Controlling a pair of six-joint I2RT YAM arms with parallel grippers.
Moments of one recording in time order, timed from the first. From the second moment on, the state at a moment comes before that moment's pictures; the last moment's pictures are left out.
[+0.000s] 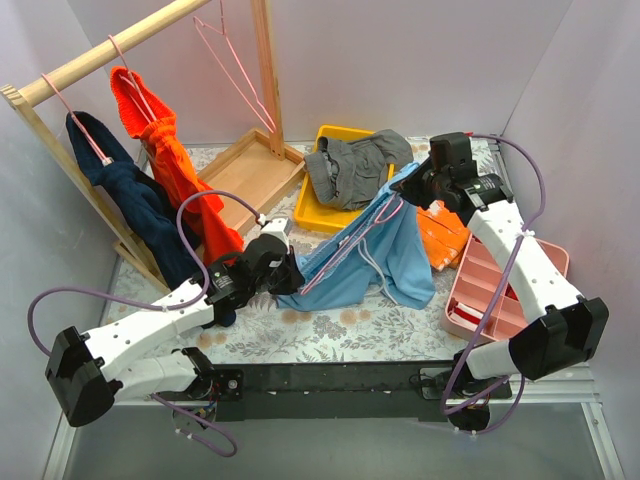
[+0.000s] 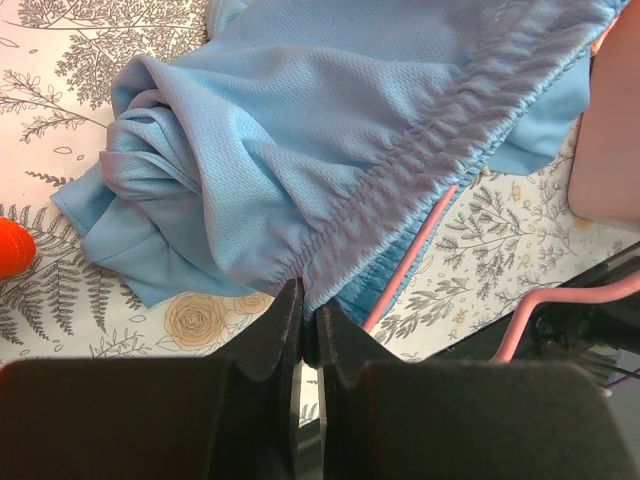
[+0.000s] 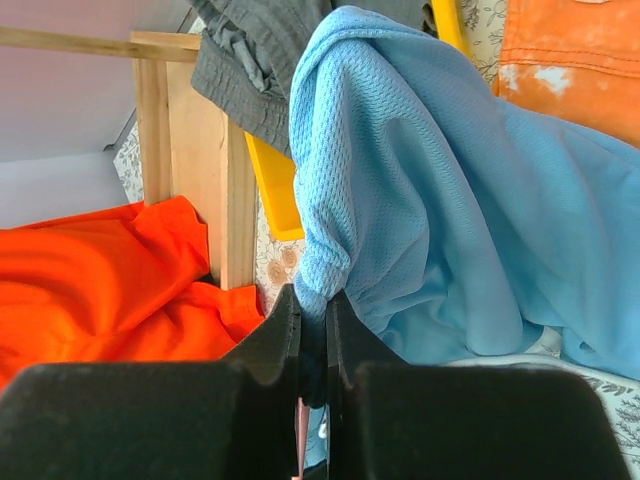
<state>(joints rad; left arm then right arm) -0.87 1.08 0.81 -0.46 -0.15 -0.70 0.36 1.38 1.41 -0.70 0.02 1.07</state>
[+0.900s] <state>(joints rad) -0.91 0.99 0.90 -0.63 -0.14 -0.78 0.31 1.45 1.51 -0.77 0.00 1.07</state>
